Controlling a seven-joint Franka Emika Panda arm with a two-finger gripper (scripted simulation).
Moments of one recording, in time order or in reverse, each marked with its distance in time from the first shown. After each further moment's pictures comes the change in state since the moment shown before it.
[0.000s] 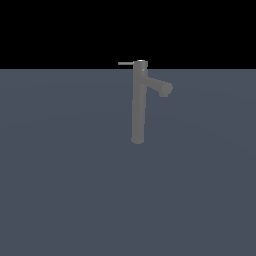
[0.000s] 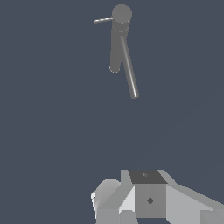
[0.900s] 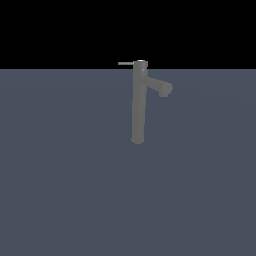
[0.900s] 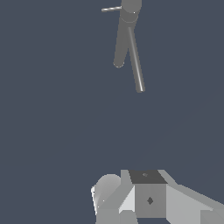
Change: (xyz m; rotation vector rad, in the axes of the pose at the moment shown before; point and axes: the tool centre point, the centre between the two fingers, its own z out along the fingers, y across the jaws) arm -0.013 -0.014 0.004 -0.009 -0.020 -0.030
